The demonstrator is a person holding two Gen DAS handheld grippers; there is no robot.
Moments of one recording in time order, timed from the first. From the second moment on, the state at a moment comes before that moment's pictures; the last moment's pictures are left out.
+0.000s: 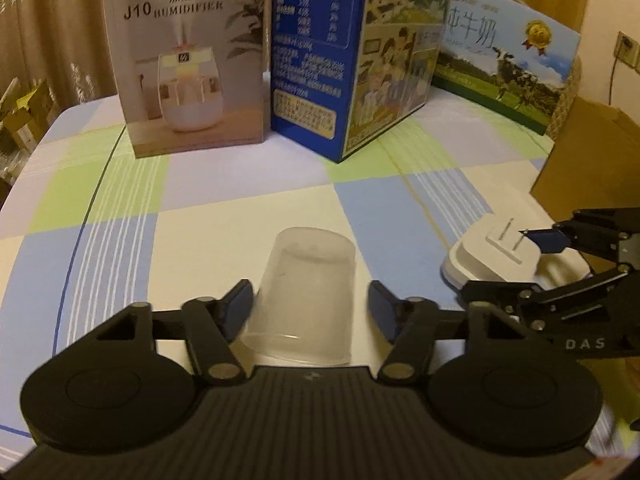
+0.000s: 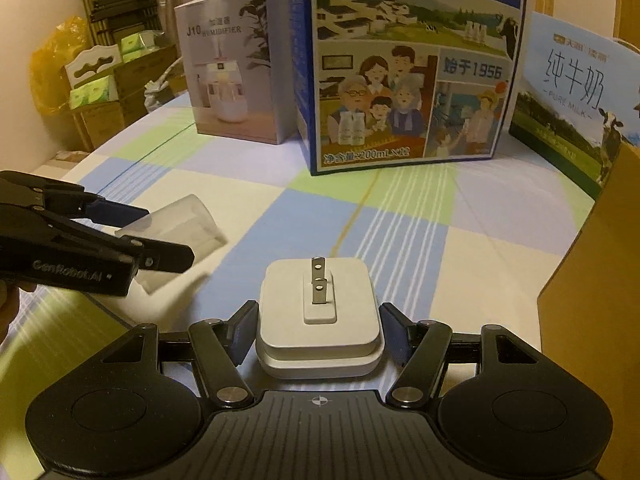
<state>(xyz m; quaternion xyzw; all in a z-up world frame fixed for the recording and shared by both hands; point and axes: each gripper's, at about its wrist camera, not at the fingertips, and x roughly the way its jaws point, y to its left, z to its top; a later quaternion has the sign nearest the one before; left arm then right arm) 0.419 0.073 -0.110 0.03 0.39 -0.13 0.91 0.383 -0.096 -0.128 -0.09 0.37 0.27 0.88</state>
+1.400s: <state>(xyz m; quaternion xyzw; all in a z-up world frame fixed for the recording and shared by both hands) 0.197 0.052 -0.016 -0.13 0.41 -0.05 0.90 0.185 -0.155 -0.027 -0.01 0.39 0.22 0.89</state>
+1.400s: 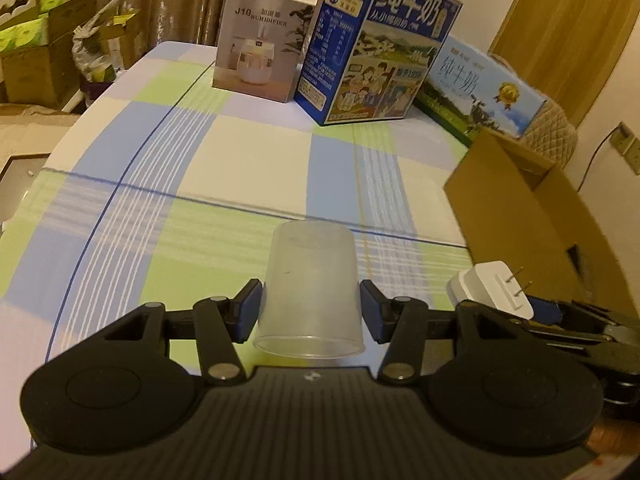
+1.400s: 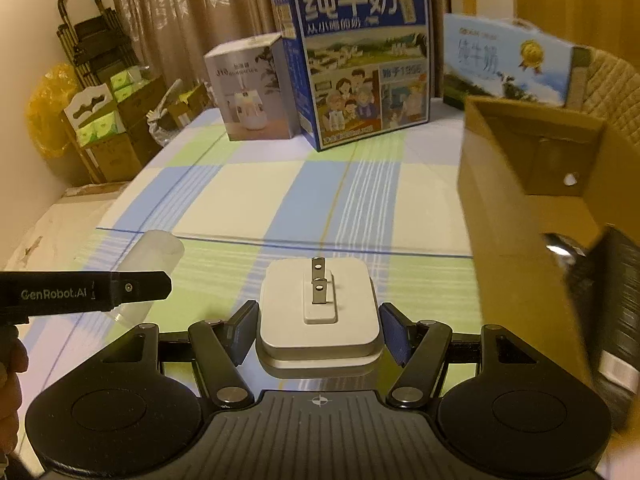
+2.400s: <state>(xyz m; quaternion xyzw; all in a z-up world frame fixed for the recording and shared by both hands) 0.090 -0.039 0.087 -0.08 0.34 -0.11 0.93 0.080 -0.276 0.066 0.02 0.32 0.15 0.94</state>
